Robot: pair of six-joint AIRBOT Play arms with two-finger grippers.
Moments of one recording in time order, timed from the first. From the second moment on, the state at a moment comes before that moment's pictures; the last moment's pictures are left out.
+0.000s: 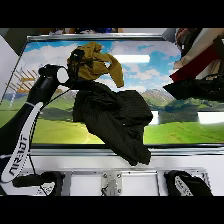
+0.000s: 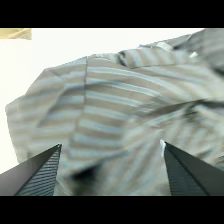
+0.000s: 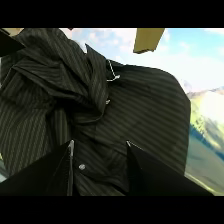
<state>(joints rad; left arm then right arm) -0.32 -1.51 1.50 1.46 -1.06 -1.51 -0.15 -0.91 1.21 -0.81 1.25 1.10</state>
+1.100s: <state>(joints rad) -0.31 -1.66 1.77 1.47 -1.21 -1.34 0.22 -1.62 1.21 -0.48 0.86 0.94</state>
